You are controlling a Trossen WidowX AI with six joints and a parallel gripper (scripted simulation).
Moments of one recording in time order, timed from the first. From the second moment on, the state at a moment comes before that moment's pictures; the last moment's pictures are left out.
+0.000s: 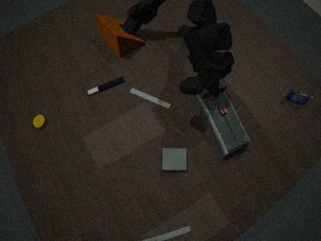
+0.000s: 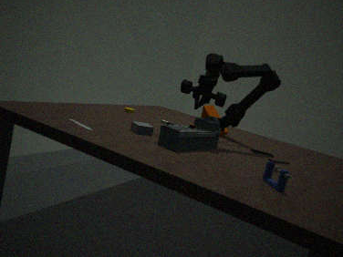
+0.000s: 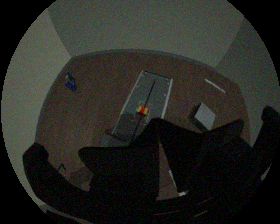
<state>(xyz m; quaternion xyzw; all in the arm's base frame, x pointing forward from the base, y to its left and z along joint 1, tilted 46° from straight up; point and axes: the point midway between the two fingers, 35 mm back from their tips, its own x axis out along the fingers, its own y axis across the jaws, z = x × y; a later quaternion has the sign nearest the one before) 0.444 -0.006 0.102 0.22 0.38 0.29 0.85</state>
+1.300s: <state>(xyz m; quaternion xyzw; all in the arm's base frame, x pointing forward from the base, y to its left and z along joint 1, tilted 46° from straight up) 0.444 -0.006 0.102 0.22 0.38 0.29 0.85</state>
